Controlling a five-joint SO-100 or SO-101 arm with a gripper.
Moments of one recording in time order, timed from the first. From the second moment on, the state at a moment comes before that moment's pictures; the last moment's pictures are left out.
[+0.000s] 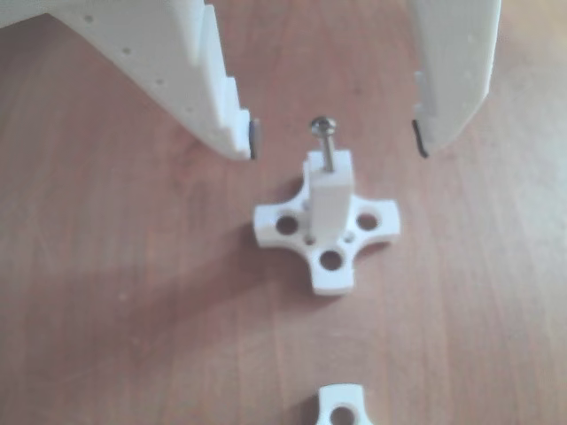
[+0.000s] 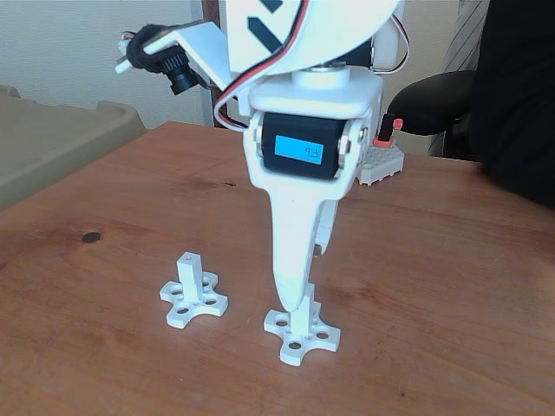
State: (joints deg) arm -10.4 89.2 97.4 75.3 2.9
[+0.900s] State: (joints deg) arm -0.1 109.2 103.1 74.4 -0.9
